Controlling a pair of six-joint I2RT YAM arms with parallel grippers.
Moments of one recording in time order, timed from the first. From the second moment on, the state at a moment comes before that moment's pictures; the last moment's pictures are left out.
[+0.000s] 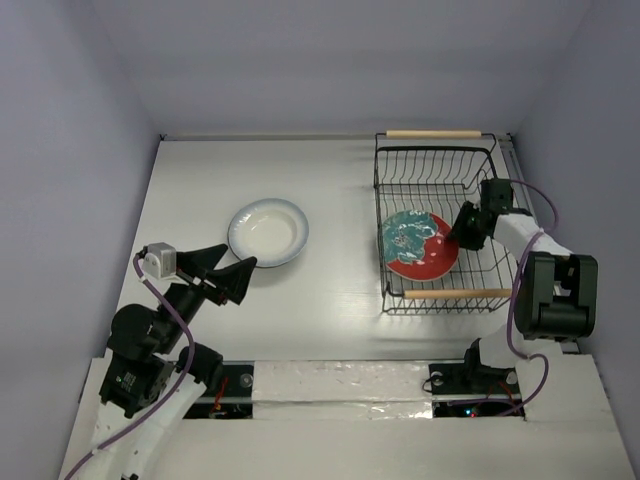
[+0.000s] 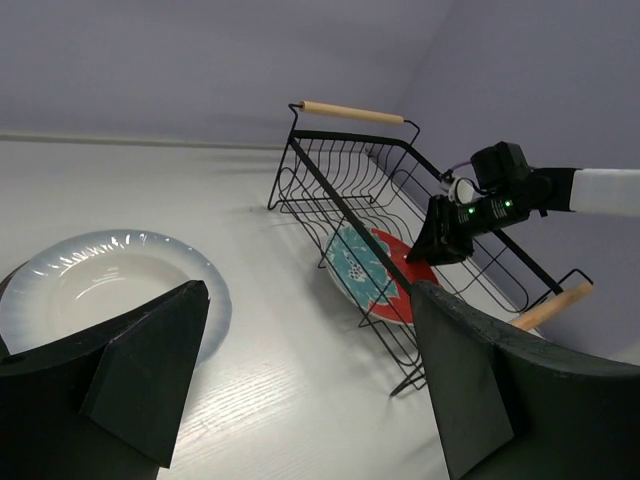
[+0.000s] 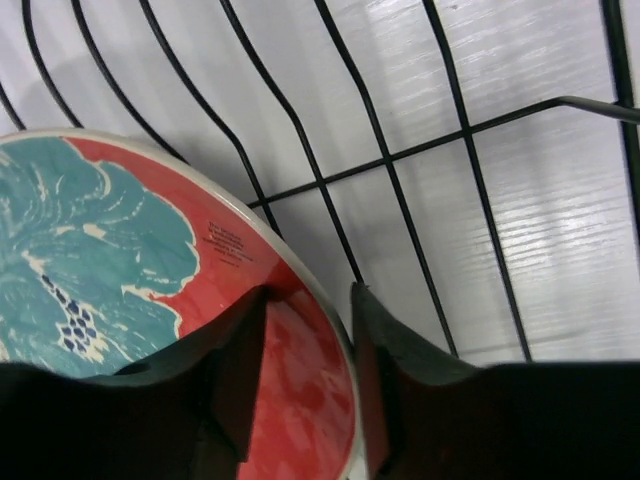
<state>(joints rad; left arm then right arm) -0.46 0.15 0.65 -0.33 0.09 -0.43 -0.11 1.56 0.96 -0.44 -0.13 0.41</state>
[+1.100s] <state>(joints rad) -0.46 0.19 0.65 -0.33 0.08 -0.43 -0.11 1.45 0.75 -0.02 -0.35 0.60</state>
